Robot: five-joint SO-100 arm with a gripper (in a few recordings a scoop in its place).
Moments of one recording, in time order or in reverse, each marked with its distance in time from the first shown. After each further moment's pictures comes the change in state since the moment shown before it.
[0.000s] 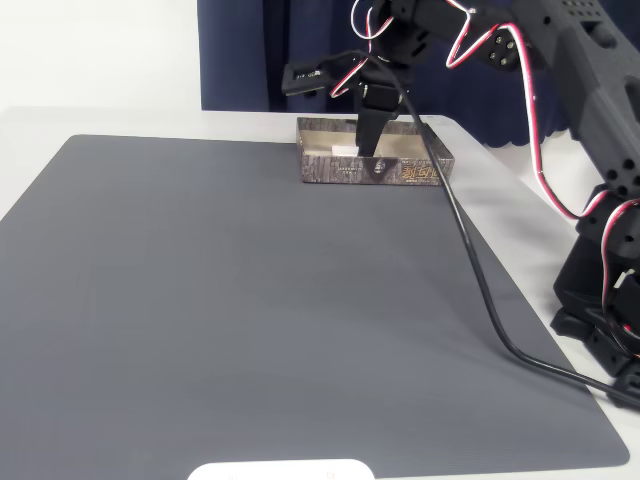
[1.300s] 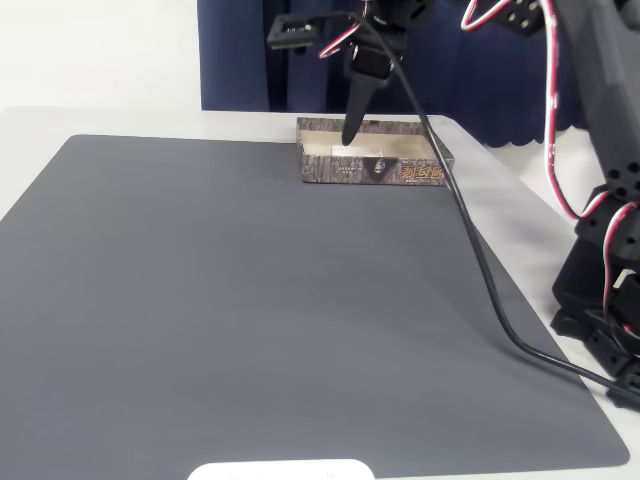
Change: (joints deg) arm -4.7 19.9 15.8 -0.6 5.4
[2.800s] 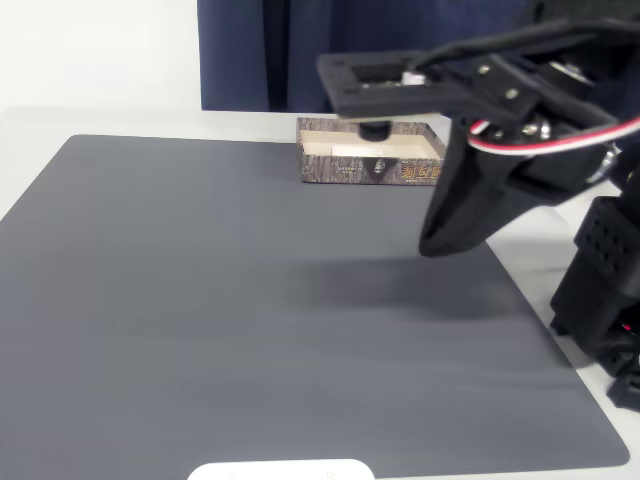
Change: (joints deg) arm -62.7 102.9 103.6 -4.2 46.6
